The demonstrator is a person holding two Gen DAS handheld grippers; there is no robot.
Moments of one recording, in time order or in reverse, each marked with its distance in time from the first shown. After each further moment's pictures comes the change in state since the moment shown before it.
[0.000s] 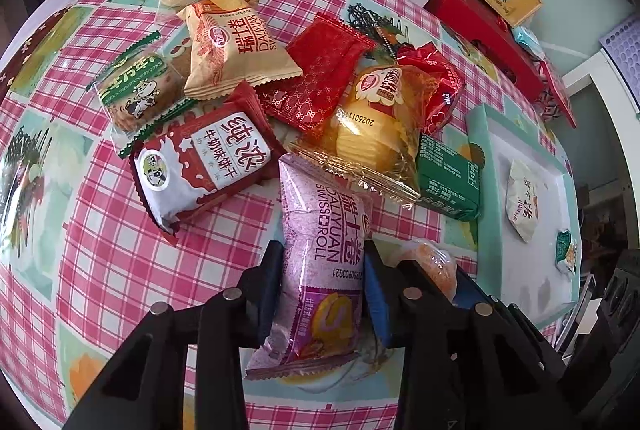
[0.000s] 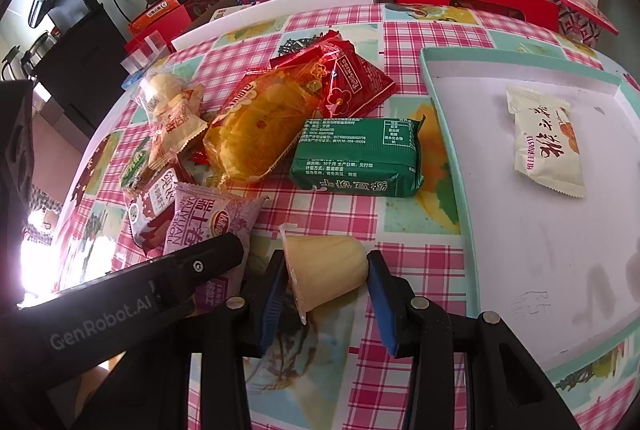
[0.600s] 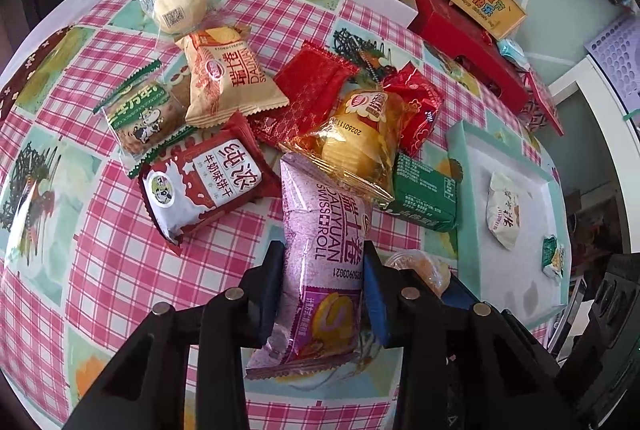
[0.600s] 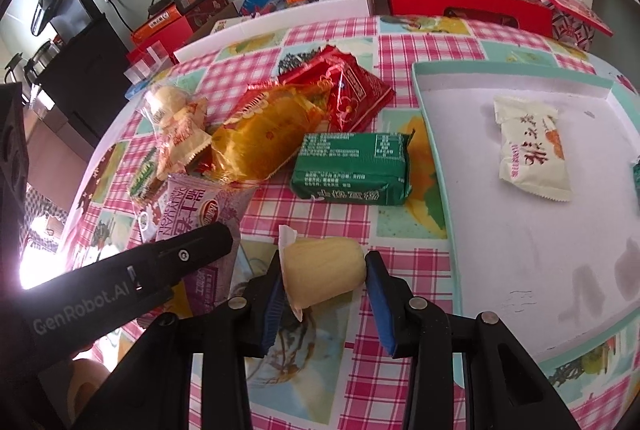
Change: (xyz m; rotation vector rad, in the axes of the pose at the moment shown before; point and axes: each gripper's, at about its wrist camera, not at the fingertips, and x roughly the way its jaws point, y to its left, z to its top) left arm -0.030 0.005 -0.003 0.028 -0.064 -0.037; right arm -0.017 -0.002 0.001 0.011 -0.037 0.011
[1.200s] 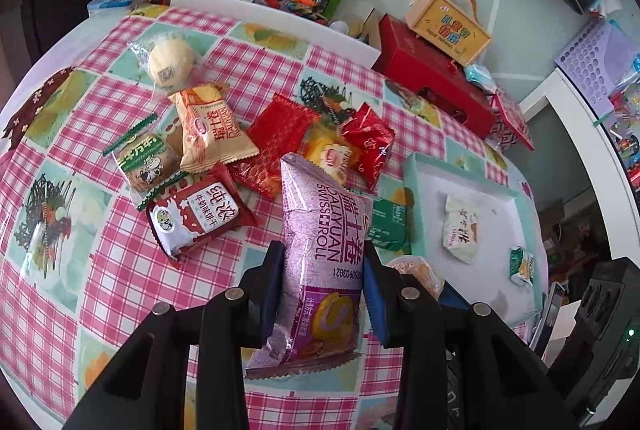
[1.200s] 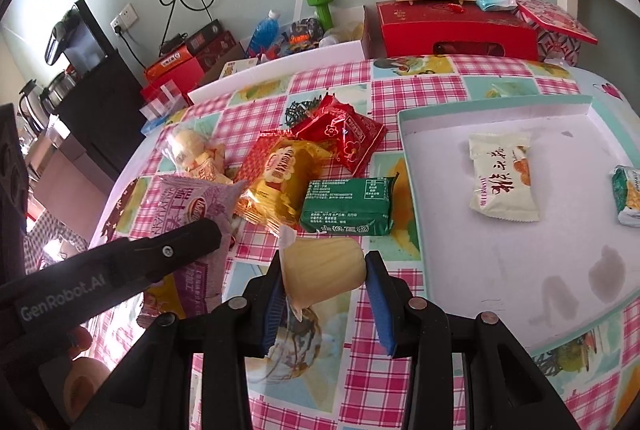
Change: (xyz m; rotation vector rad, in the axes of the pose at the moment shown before) left arm -0.051 -0.019 -0.003 0.037 -0.122 -0.052; right arm -0.042 -0.007 0.005 0.038 -0.107 0.038
